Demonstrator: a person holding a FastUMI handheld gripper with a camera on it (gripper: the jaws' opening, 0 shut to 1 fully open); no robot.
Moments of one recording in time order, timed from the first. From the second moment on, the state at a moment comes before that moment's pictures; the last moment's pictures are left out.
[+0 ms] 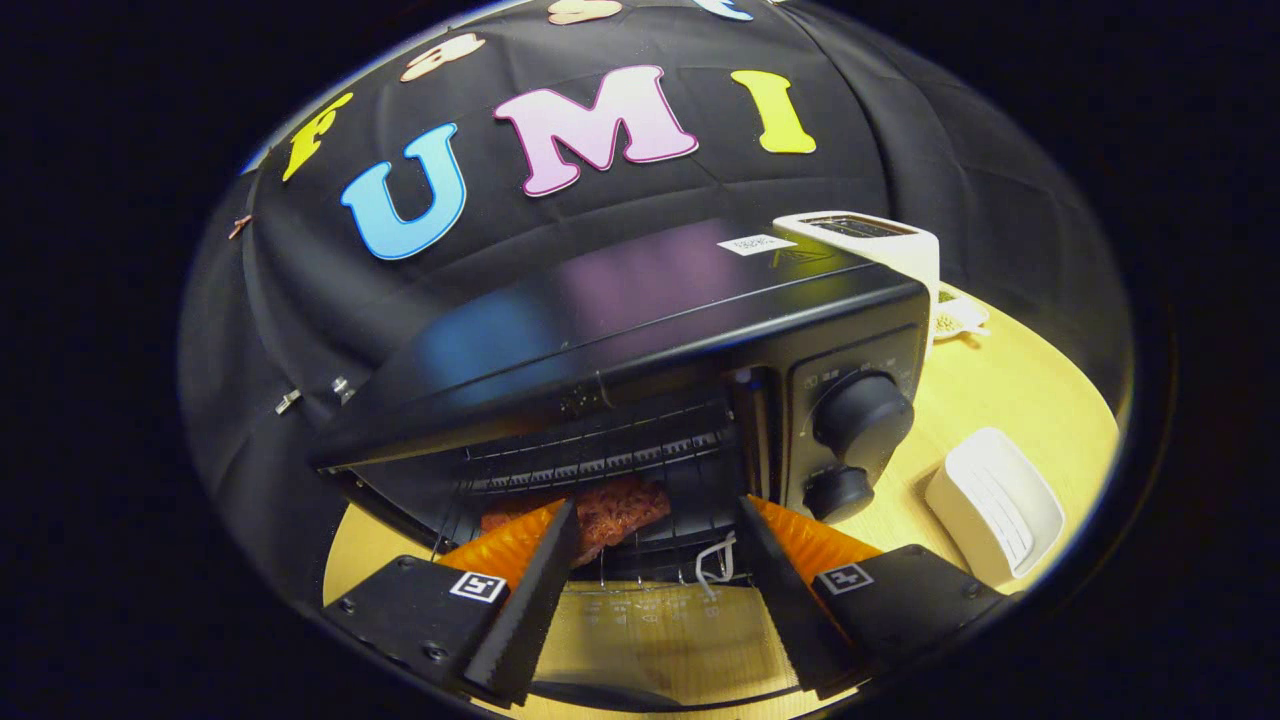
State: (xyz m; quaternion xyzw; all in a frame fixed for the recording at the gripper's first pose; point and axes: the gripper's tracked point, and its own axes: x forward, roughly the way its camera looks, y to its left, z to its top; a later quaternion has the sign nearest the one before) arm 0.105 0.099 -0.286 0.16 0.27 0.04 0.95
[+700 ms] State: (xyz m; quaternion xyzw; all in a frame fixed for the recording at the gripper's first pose) arm -0.004 0.107 -0.253 0.12 0.32 0.09 0.93
